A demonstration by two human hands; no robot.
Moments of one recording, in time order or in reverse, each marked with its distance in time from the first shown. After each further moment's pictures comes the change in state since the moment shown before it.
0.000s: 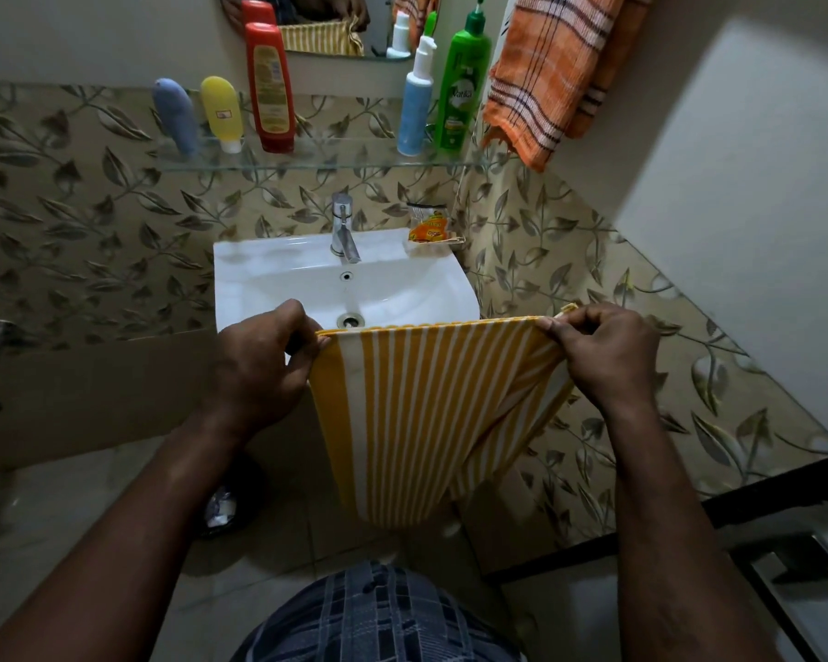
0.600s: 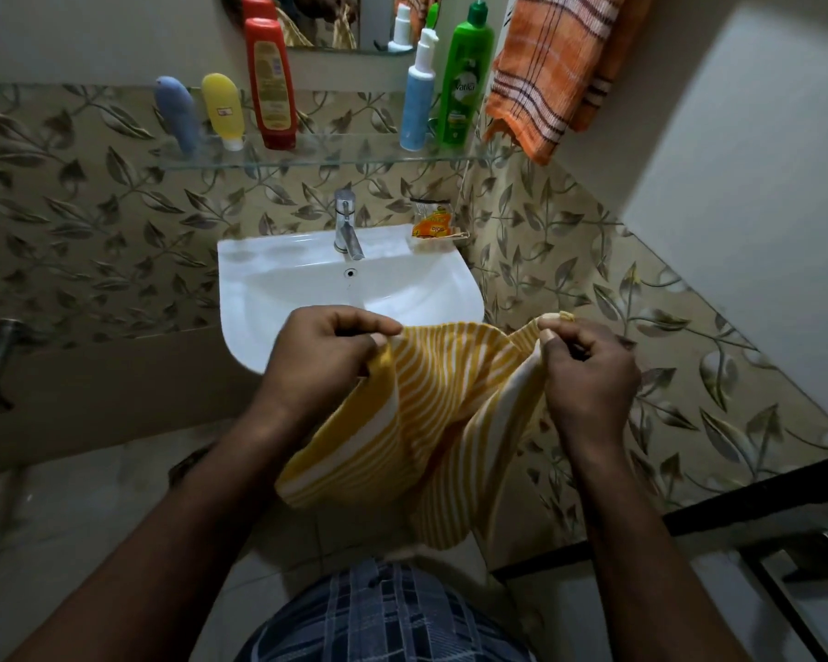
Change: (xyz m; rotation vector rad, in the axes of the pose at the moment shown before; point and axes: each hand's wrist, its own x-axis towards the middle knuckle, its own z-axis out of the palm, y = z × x) left_hand 0.021 0.083 0.007 -0.604 -0.149 -0.650; right_hand -0.045 -0.006 0.024 0.231 0.157 0.078
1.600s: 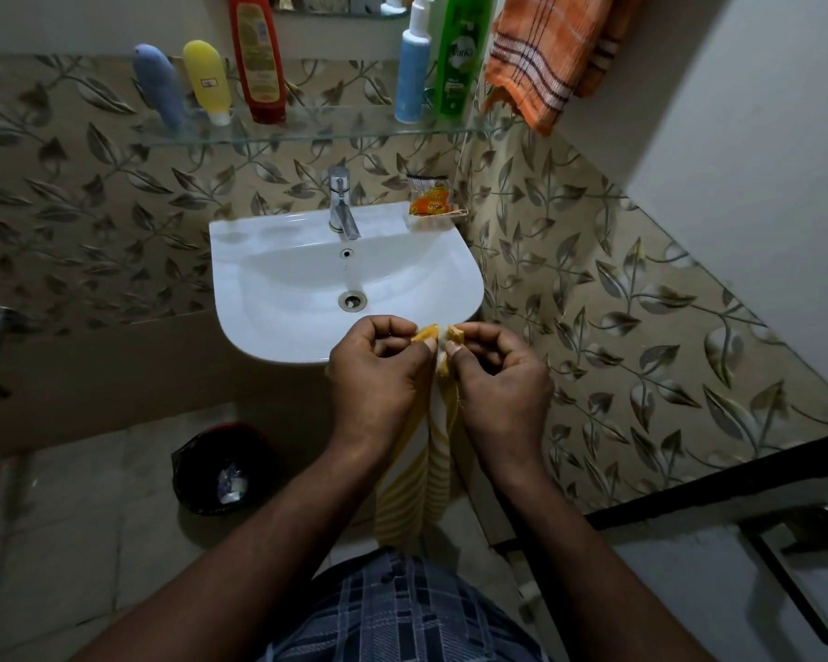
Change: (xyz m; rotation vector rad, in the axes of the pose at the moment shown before) left_hand -0.019 -0.032 0.068 -0.283 0.232 -0.133; right_hand -0.071 -0.042 0.037 0.330 -0.195 0.178
